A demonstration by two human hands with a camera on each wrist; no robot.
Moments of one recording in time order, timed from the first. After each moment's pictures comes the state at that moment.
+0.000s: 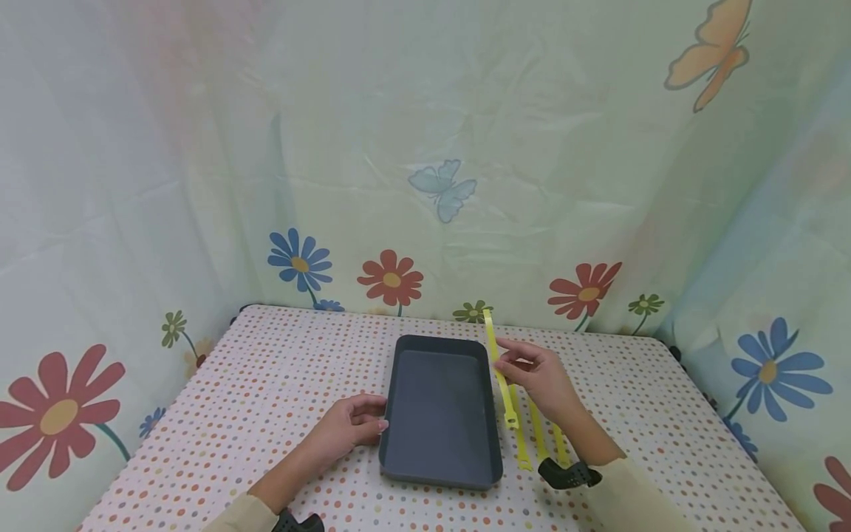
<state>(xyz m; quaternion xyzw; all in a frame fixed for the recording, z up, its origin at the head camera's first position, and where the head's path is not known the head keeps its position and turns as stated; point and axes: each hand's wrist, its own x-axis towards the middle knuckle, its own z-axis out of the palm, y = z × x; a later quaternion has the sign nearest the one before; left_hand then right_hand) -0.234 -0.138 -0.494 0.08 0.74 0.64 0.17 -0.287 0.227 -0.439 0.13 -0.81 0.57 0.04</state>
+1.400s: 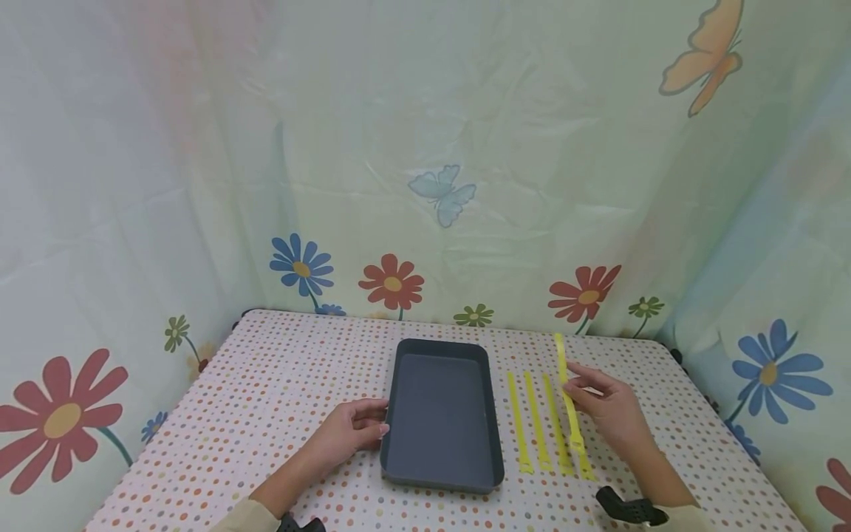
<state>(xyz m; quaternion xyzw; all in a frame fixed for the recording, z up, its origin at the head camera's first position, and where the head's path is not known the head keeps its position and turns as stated) -0.234 -0.139 -0.495 0.08 0.74 0.64 0.17 -0.261 0.316 -0.463 -0.02 -0.86 0.50 0.08</state>
